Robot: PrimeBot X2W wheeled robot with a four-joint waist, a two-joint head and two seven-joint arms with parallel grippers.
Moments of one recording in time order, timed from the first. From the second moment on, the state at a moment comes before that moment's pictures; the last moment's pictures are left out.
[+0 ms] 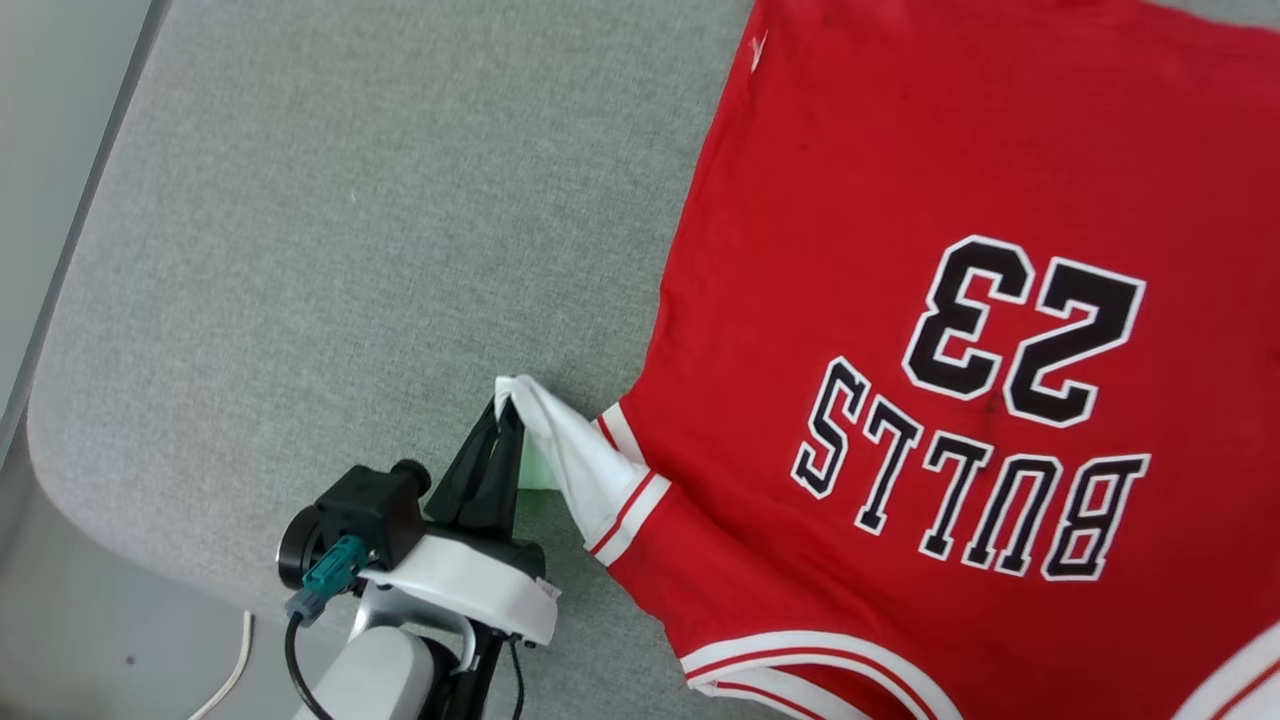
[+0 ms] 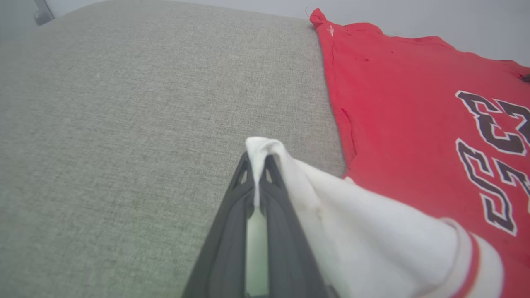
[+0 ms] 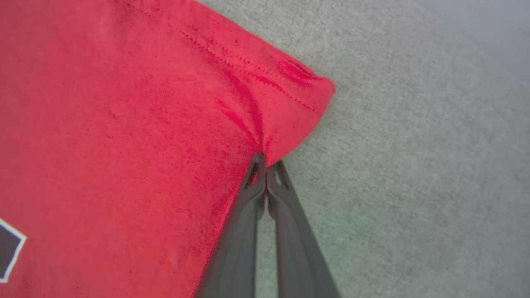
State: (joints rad) left arm -0.23 0.22 -0.42 0.10 -0.48 0.10 -0.26; right arm -0.95 -0.73 0.28 0.42 0.57 0.13 0.99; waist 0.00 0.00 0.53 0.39
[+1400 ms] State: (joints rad) left arm 0.05 0.34 -0.32 0.09 -0.53 0.15 -0.23; right arm 0.31 -0.70 0.05 0.05 0.81 0.13 0.79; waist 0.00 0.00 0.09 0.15
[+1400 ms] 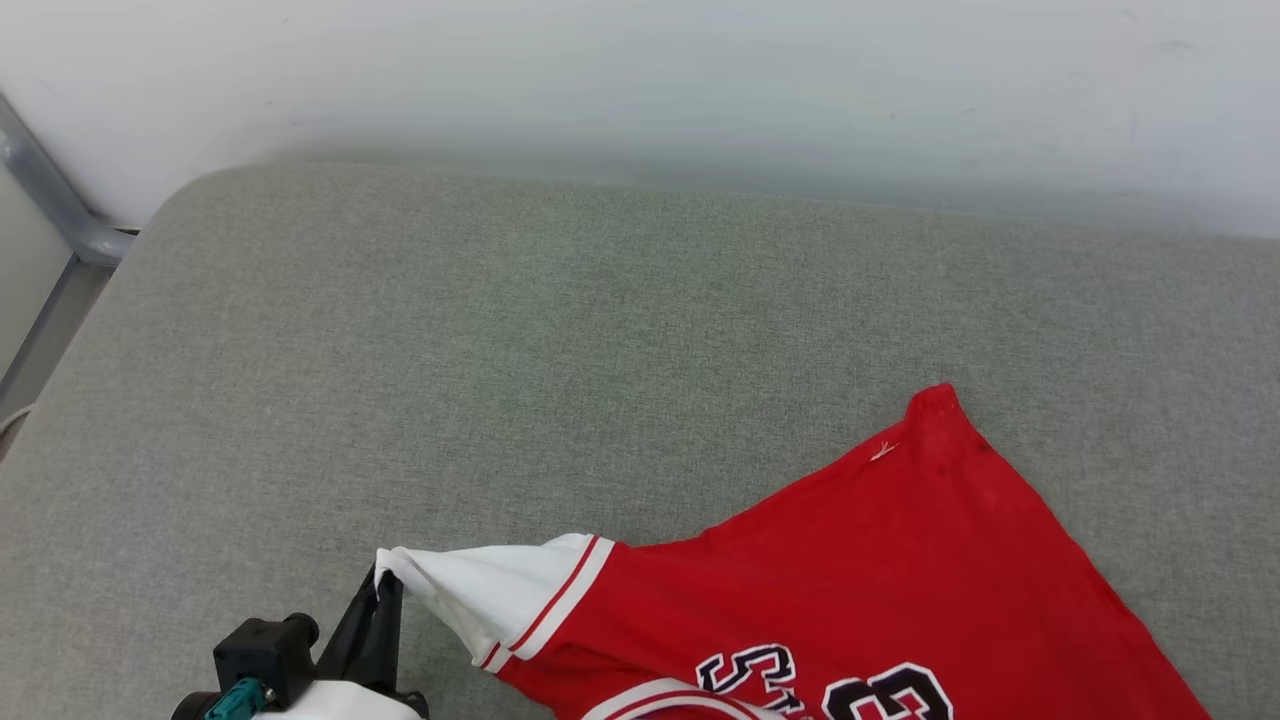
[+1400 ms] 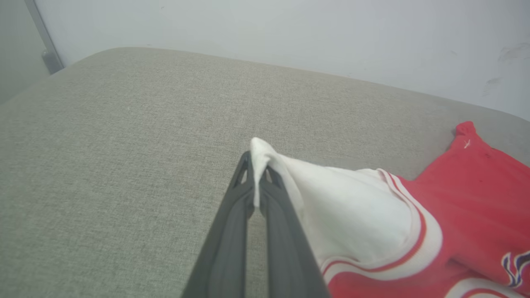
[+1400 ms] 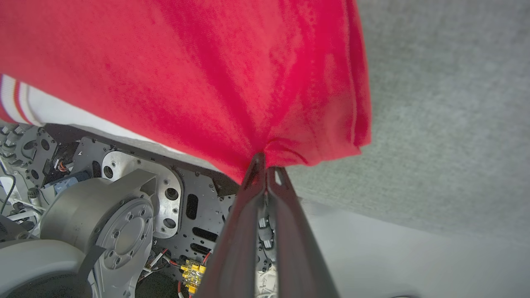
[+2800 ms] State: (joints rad) left arm -0.11 0.26 -0.39 0.10 -0.49 0.12 -0.26; right arm -0.59 -0.74 0.42 0.09 0.67 0.13 0.93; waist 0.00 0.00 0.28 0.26
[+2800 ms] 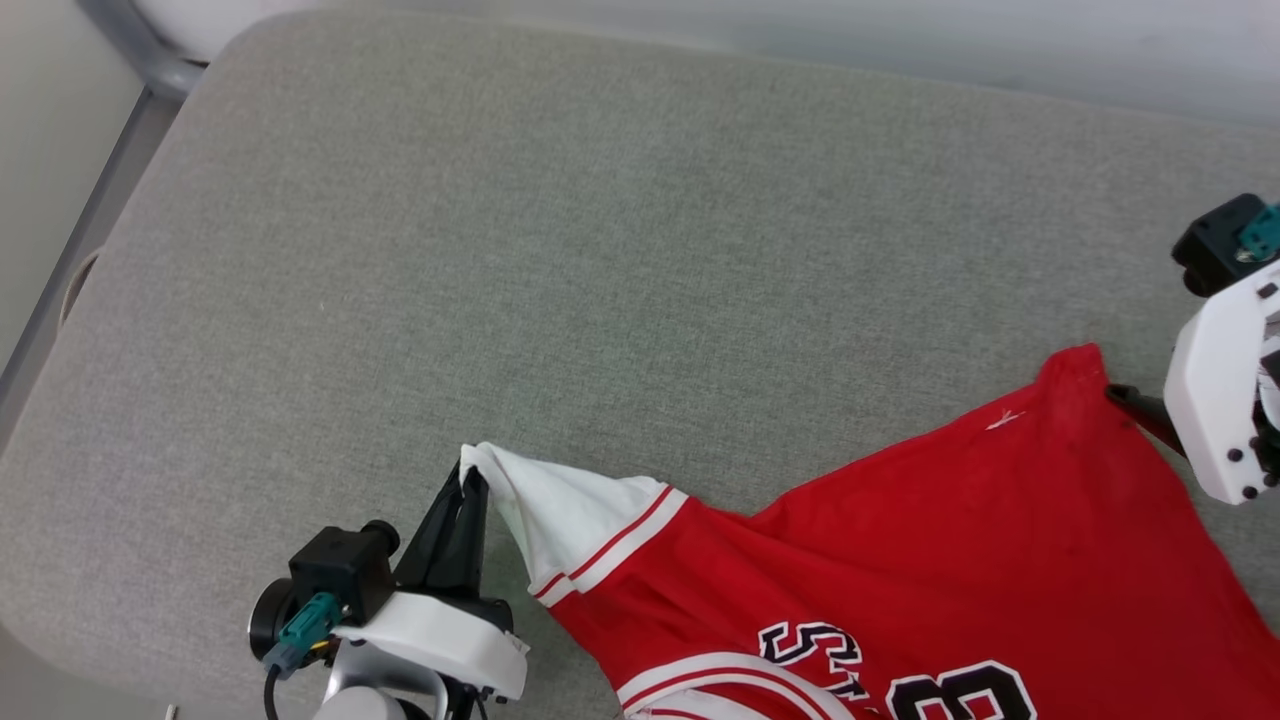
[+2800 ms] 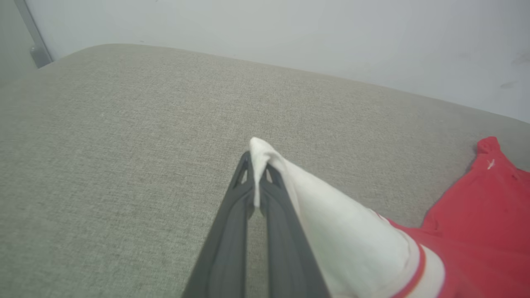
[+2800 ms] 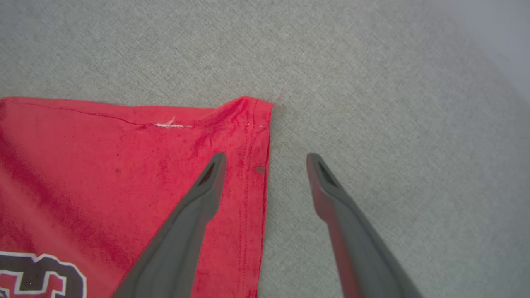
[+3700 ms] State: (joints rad) left arm -0.15 0.21 -0.36 0.12 -0.43 0.09 -0.26; right arm -0.73 -0.76 0.73 0.34 0.77 0.13 0.67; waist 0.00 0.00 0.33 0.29
